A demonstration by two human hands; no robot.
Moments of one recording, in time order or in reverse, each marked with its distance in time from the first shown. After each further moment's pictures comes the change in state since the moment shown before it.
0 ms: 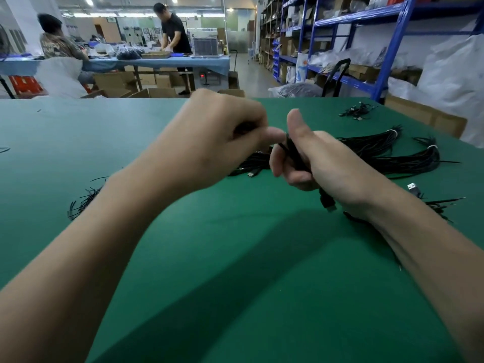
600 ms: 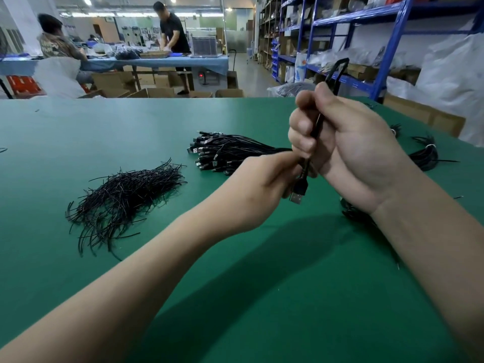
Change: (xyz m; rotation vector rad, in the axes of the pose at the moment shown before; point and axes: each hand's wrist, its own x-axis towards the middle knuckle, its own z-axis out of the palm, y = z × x) left_hand -0.014 0.020 0.075 -0.479 -0.172 -0.241; right_hand 0.000 -0.015 -0.009 0.717 0.134 -0.125
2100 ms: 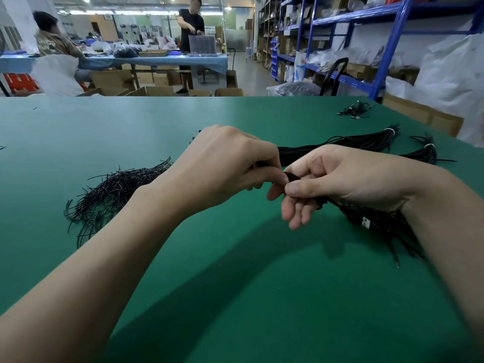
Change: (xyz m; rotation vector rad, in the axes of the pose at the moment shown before) left_hand 0.000 -0.003 -0.052 0.504 0.001 0.296; right_hand -0.006 0.003 -0.036 -0.584 -0.543 0.456
